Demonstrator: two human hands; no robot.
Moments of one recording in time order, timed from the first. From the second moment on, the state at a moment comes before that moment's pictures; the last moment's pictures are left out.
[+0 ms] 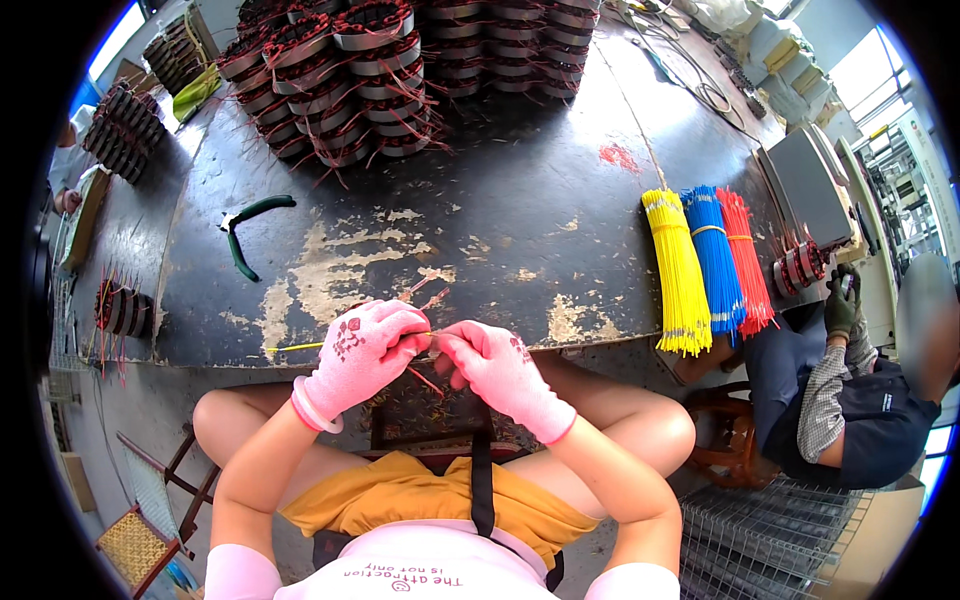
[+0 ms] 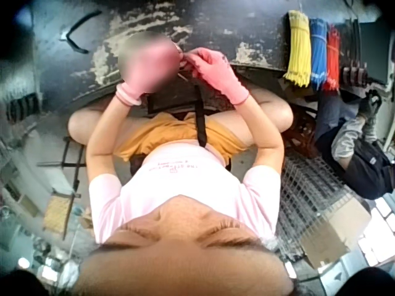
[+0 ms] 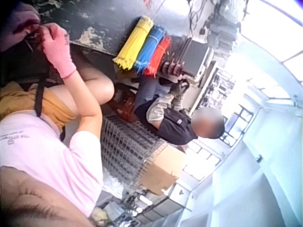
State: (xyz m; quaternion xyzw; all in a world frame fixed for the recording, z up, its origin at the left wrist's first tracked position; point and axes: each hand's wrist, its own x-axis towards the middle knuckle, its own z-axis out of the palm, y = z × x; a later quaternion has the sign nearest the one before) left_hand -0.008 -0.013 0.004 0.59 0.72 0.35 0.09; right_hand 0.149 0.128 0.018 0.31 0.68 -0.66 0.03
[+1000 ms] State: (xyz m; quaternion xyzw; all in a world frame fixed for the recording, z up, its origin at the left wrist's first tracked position) left_hand -0.008 -0.011 0.004 0.60 0.70 0.37 0.11; right_hand 0.141 0.141 -0.014 0.13 0.89 -0.41 -0.16
